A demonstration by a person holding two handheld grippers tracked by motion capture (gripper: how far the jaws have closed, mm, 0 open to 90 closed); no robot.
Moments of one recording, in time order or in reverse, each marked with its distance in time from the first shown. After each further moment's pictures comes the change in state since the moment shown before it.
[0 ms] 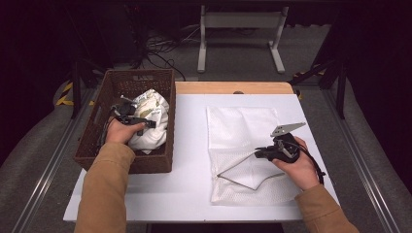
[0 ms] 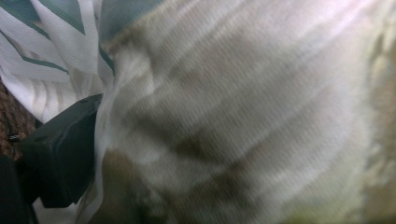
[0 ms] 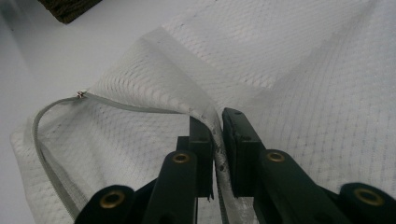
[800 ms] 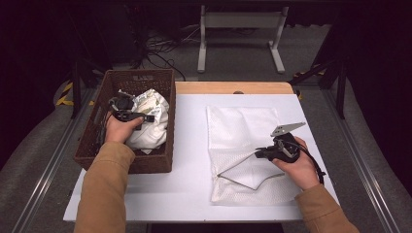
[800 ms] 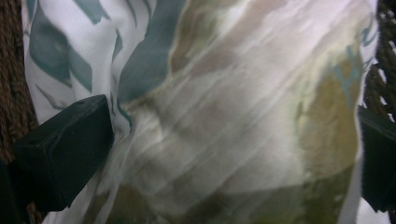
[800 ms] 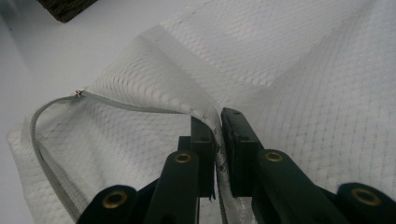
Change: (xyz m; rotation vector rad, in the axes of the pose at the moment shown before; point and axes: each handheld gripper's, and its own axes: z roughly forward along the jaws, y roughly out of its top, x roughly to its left) left arm -0.003 0.014 -0.013 -0.039 0.031 0.042; right arm -0.002 -0.001 0.001 0.008 0.000 0.010
